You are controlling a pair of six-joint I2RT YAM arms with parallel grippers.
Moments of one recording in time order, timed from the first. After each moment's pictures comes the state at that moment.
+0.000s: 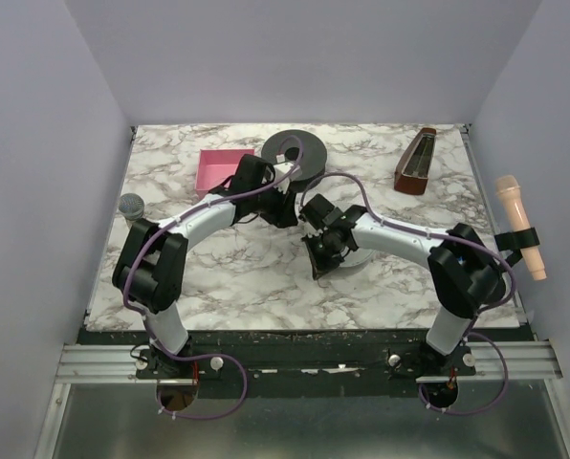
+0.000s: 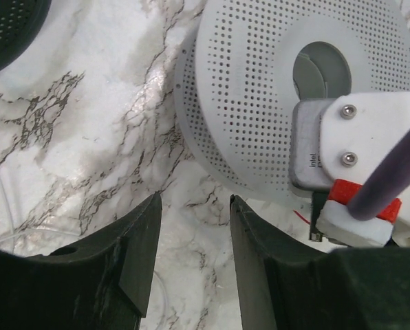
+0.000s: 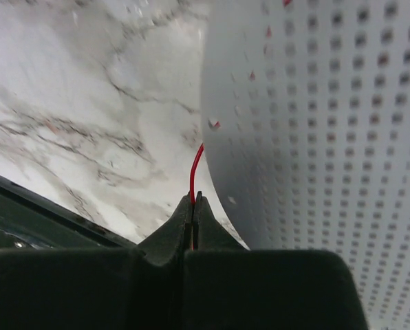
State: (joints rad) left arm -0.45 1.75 1.18 -0.20 0.54 0.03; right arm 0.79 1.79 1.23 -0.69 -0.17 0.39
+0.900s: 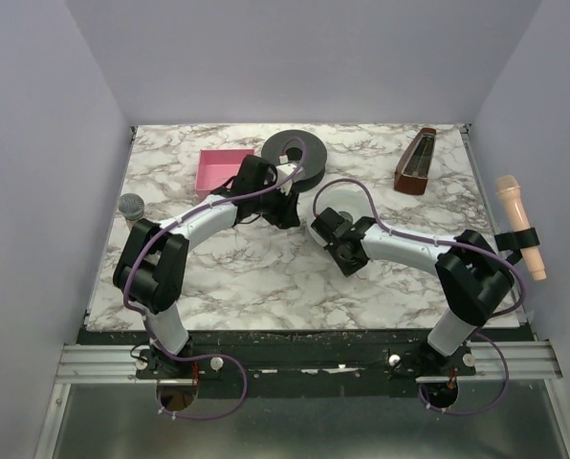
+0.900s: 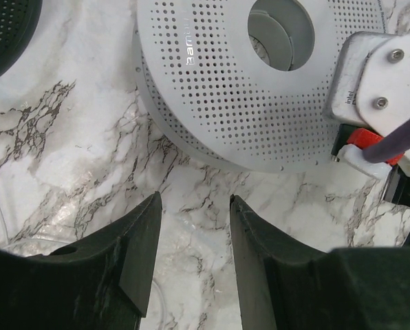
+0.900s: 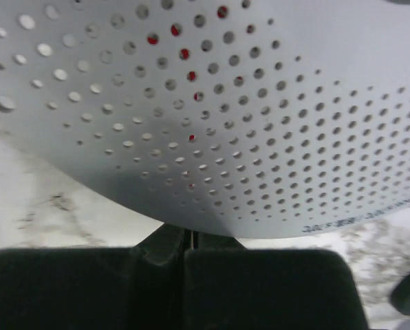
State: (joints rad) left arm -0.48 1.75 1.18 -0.18 0.54 0.04; right arm 0.77 1.68 1.03 -0.68 0.28 0.23
